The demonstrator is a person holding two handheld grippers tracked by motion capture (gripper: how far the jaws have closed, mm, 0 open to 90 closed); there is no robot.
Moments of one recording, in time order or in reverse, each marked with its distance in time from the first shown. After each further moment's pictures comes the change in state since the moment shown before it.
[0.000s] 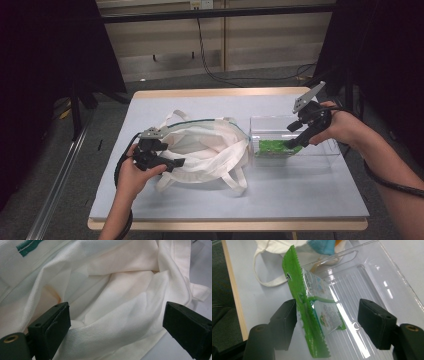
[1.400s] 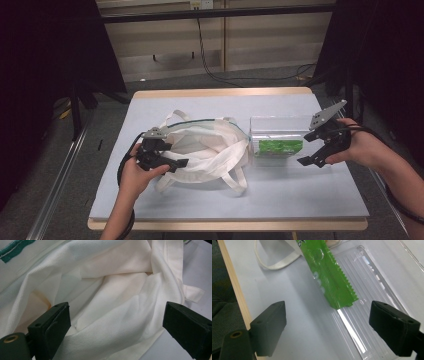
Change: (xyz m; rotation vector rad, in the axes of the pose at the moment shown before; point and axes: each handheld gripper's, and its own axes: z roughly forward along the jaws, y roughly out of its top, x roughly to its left) left arm -0.006 0.005 0.005 0.003 -0.022 0.009; right arm 0.033 -0.046 -0.013 -0.017 -0.086 0.030
